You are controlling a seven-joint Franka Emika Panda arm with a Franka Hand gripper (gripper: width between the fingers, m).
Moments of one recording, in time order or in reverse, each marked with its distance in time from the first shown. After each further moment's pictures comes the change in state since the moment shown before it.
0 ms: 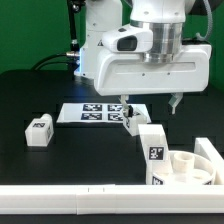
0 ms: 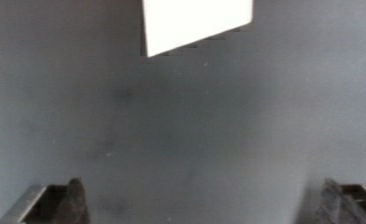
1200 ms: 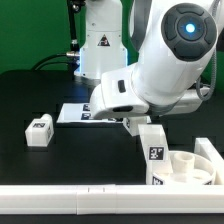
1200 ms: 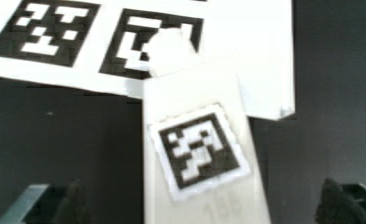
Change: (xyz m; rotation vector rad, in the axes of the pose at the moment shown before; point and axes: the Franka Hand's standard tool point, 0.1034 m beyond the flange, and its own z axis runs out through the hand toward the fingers) arm -0.061 0.003 0.032 0.050 -0.858 0.031
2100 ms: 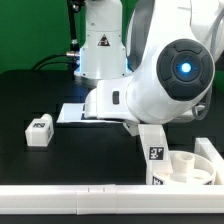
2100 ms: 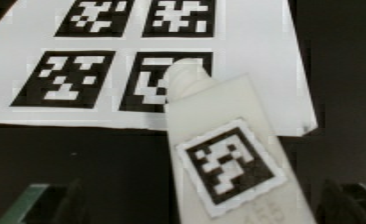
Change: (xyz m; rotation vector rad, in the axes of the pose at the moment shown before) arm 0.013 0.010 0.005 -0.007 -0.061 0.094
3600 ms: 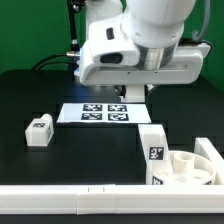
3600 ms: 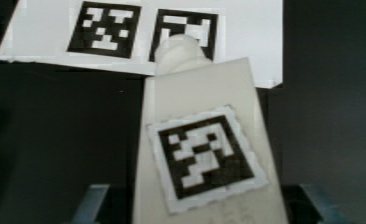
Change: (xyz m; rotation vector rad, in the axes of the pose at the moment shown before) arm -0.029 0.013 -0.080 0.023 0.422 -0.064
